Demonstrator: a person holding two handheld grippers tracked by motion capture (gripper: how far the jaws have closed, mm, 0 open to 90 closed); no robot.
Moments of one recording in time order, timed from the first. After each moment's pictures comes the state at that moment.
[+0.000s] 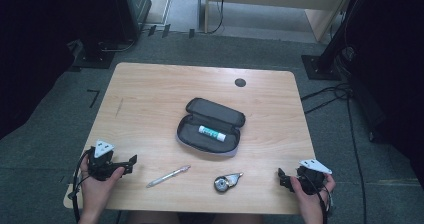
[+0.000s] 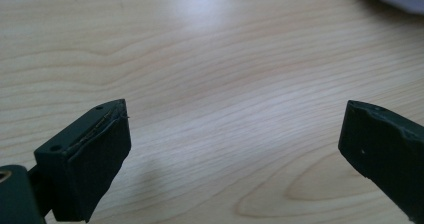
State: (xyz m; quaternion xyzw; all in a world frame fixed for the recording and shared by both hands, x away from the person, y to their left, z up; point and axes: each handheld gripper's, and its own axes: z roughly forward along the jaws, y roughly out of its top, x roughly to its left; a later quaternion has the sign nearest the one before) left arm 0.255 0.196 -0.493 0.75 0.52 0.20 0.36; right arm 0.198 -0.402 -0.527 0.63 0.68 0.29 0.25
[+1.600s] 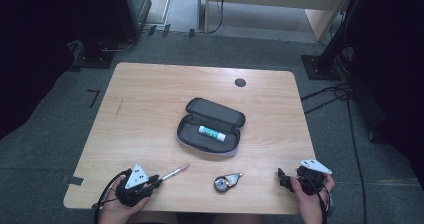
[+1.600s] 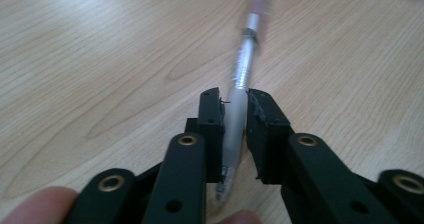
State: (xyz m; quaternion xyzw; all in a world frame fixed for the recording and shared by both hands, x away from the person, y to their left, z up) left arm 0.200 0.123 -0.512 0.86 0.34 0.12 0.36; right arm 0.198 -0.401 -0.527 0.63 0.68 0.29 0.25
